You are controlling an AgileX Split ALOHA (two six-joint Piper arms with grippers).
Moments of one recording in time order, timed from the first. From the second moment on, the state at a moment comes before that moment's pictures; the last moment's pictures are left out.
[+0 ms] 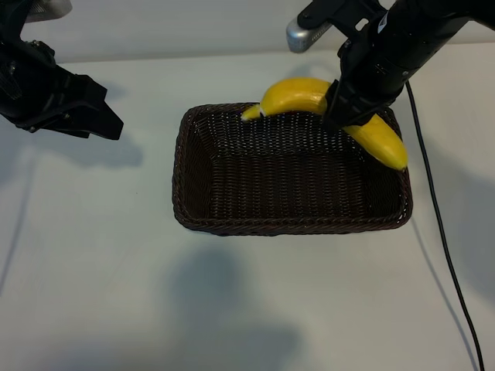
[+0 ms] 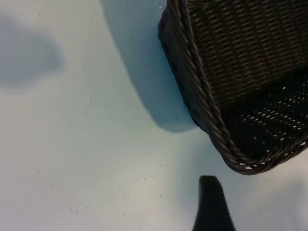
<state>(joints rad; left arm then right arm) -0.08 1.51 -1.25 -0.47 1.06 0.36 0.45 1.80 -1.48 0.20 0.96 -0.58</state>
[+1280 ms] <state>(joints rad) -0.08 1.51 -1.25 -0.47 1.06 0.36 0.47 1.83 -1.48 0.28 0.96 -0.98</state>
